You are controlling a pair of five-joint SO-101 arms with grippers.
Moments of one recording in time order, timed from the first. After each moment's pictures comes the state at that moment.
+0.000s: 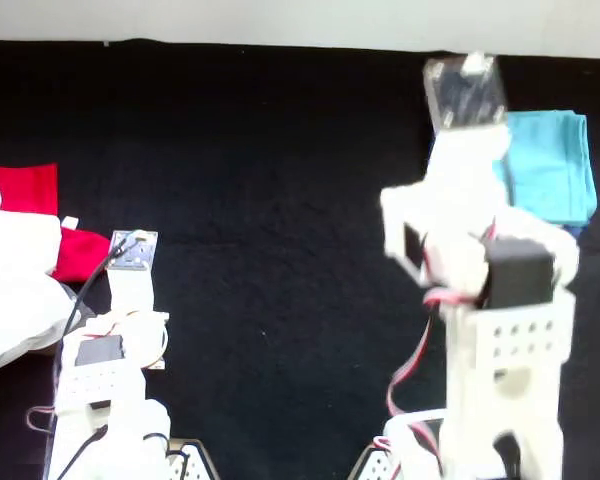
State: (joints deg) left arm -17.4 -57.6 86.1 42.9 -13.3; right arm -13.3 -36.7 4.3 87.4 3.6
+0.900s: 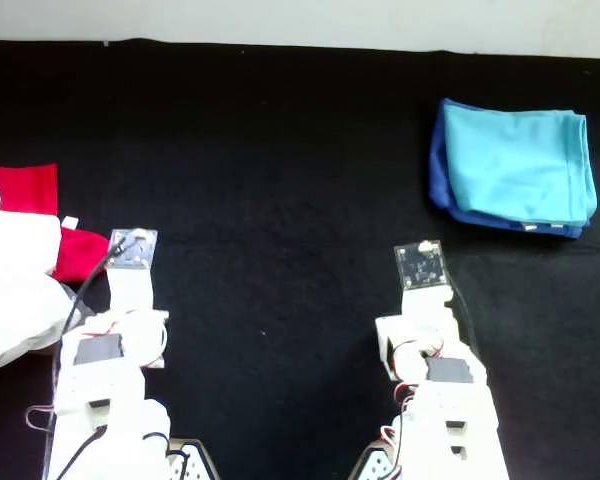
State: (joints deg) left arm -18.4 -57.6 84.4 43.8 -13.3; right arm -4.1 -60.7 90.6 32.1 12.5
